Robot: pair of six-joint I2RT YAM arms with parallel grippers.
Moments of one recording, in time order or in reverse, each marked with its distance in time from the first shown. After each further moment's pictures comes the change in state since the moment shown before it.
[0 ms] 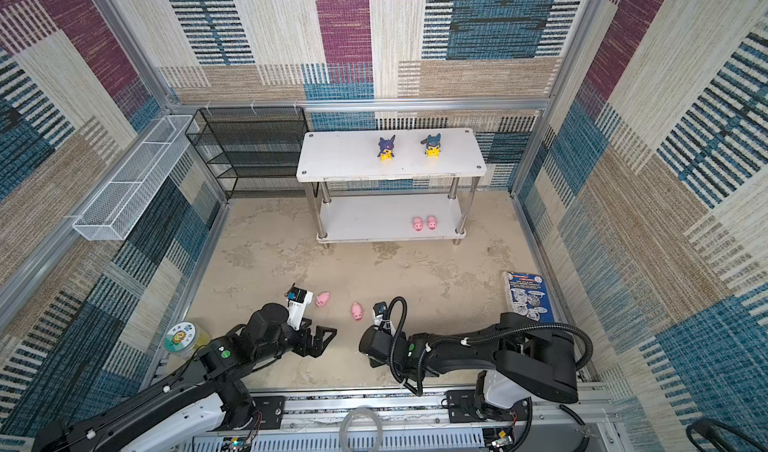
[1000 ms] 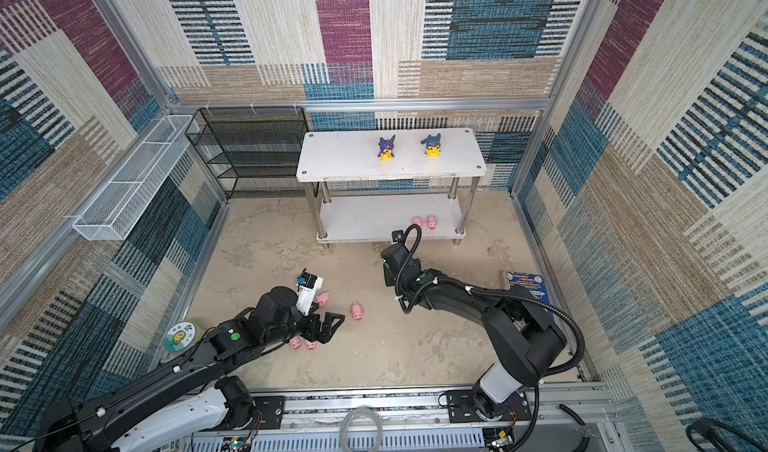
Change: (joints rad) left arm 0.001 0.171 0.170 0.032 -0.023 0.103; right arm -0.593 0.164 0.365 0.057 0.006 -0.536
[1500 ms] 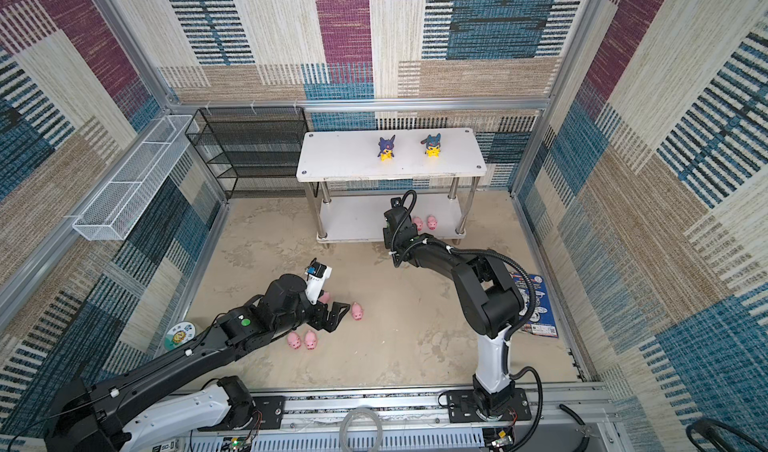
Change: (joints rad) left arm 0.008 0.133 0.107 0.020 -0.047 0.111; right arm -0.170 0.342 0.388 0.023 -0.078 -0.147
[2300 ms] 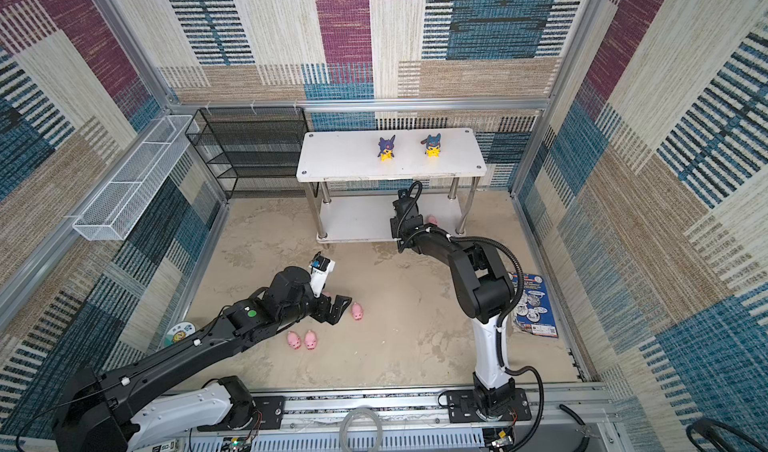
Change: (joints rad) left arm 0.025 0.061 0.043 0.010 0.001 0.033; right arm -0.084 0.099 0.107 -0.012 -0.035 -0.049
